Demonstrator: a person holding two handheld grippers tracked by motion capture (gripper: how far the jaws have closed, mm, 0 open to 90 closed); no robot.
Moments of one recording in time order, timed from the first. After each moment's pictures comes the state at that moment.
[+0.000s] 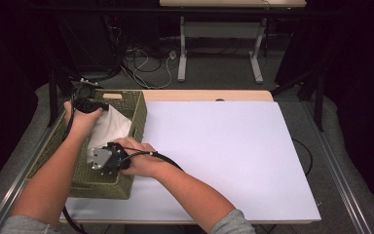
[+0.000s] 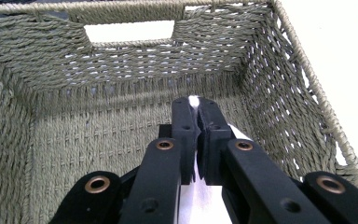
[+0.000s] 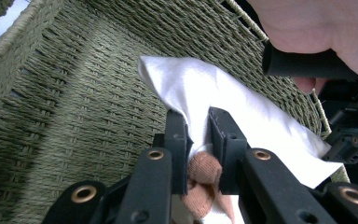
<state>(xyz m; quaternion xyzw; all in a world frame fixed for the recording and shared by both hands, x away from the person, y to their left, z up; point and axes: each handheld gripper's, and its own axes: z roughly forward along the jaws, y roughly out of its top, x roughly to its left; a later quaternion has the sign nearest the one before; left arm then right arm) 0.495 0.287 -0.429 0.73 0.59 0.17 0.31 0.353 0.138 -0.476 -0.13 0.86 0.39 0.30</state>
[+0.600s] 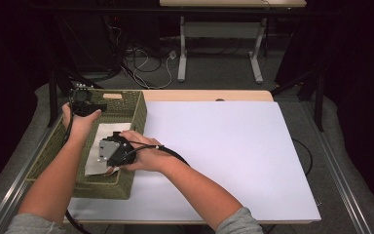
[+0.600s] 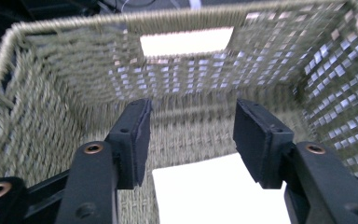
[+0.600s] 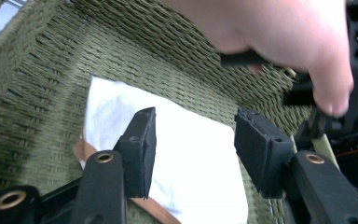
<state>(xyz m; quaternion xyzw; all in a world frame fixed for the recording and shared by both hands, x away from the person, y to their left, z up) 0.500 0.307 -0.446 0.71 0.58 0.25 0.30 0.364 0.117 -0.463 -0.11 0.86 0.41 0.29</state>
